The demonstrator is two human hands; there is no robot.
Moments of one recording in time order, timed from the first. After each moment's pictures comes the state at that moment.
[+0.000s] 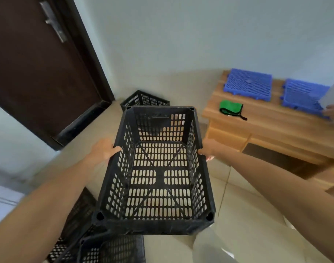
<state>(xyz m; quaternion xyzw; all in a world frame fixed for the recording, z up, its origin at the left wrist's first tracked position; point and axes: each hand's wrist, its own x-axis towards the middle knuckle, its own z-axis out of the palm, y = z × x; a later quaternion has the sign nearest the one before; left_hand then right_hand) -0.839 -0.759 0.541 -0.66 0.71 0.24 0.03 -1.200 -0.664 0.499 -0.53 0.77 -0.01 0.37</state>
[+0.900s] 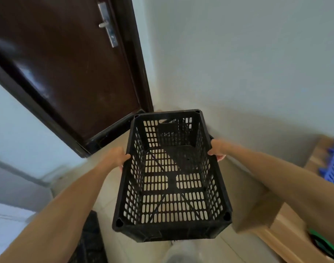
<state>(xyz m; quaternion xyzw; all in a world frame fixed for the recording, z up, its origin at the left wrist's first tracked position) -0.837 -1.186 0.520 -0.76 0.57 0.30 0.04 -1.217 -1.231 0.501 -0.56 0.70 0.05 0.44</state>
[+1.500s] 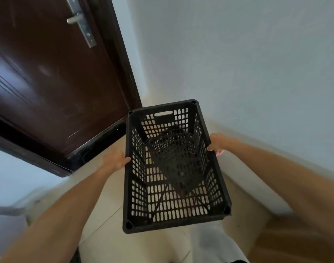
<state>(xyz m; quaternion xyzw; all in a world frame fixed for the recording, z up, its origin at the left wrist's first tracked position) -0.882 -1.479 0.467 -0.76 0.59 0.27 0.10 -1.259 -1.537 0.472 -0.62 0.69 0.15 0.35</state>
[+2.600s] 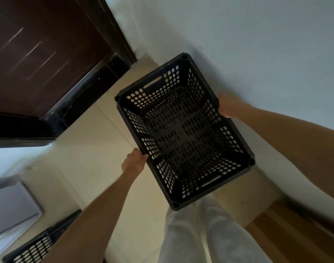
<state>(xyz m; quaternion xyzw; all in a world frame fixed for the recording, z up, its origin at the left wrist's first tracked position) -0.961 -1.685 0.220 -0.83 0.38 0.39 0.14 -1.283 -1.868 0.217 -0.68 0.63 0.23 0.31</state>
